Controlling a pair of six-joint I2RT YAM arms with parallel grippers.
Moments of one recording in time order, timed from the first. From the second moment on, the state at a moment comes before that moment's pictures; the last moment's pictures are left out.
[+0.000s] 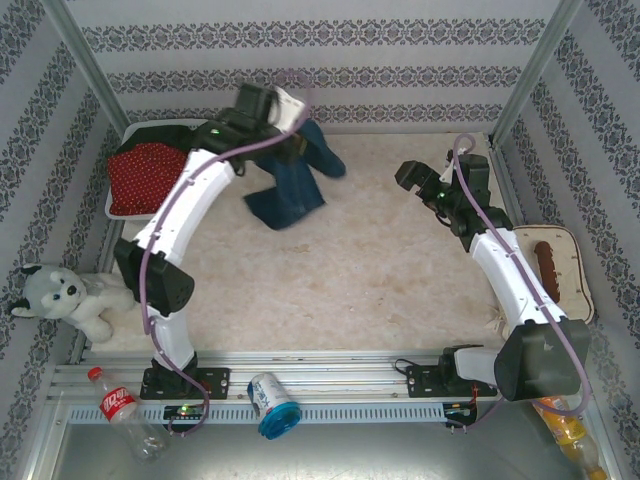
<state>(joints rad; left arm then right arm) -0.45 1.91 2.10 -0.91 0.18 0.10 0.07 1.27 1.03 -0.31 -0.27 0.69</state>
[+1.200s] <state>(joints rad) -0.60 1.63 0.94 -0.22 0.33 -0.44 0.13 0.96 0.57 -0.53 -0.33 0.77</state>
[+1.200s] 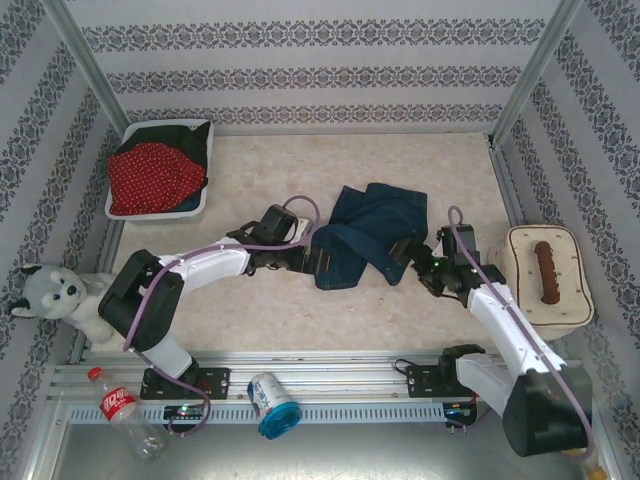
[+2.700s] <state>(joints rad) -0.46 1.37 1.73 -0.90 -0.05 -0.09 0.26 1.03 1.35 -0.75 -0.19 -0.08</state>
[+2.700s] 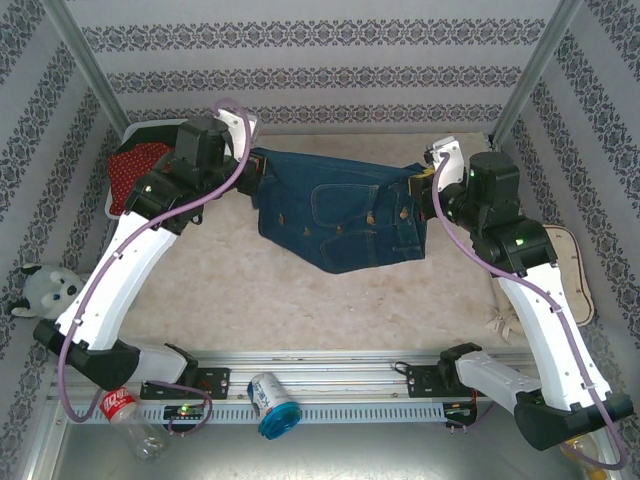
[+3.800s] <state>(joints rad) -0.25 2.41 2.57 -1.32 -0.15 -0.22 0.09 1.52 1.24 -0.59 -0.28 0.28</state>
